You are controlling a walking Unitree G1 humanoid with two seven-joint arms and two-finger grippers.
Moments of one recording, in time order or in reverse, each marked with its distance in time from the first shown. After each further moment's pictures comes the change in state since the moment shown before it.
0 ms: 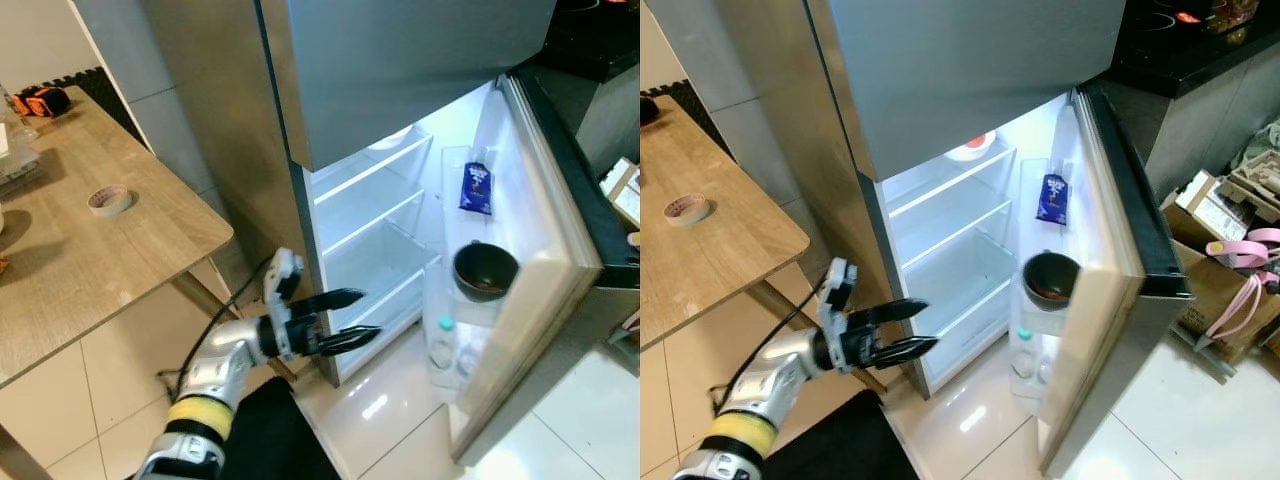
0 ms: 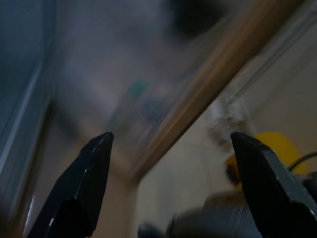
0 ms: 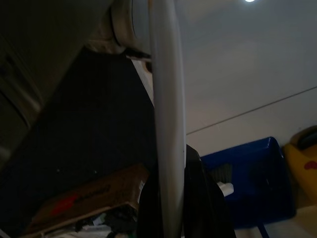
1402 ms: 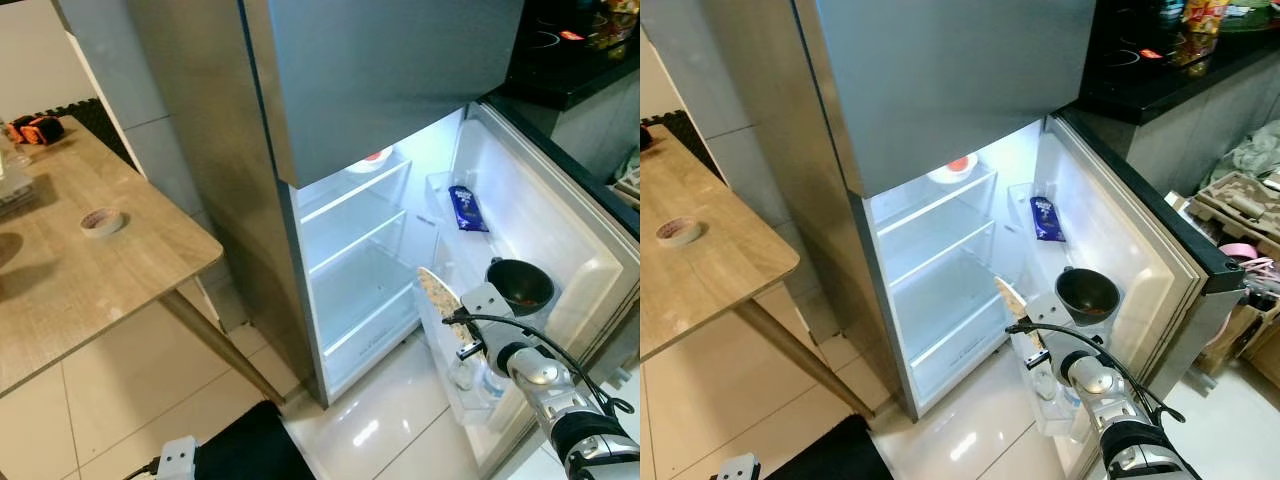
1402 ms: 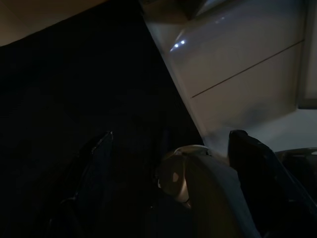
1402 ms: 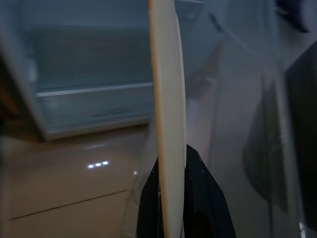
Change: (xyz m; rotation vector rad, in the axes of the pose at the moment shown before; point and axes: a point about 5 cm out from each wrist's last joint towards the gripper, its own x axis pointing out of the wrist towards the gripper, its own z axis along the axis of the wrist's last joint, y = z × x) left arm -0.137 -0.057 -0.188 -0.569 0.432 1.174; right arm -0.091 -0.047 0.270 -0.297 -0.901 -0.211
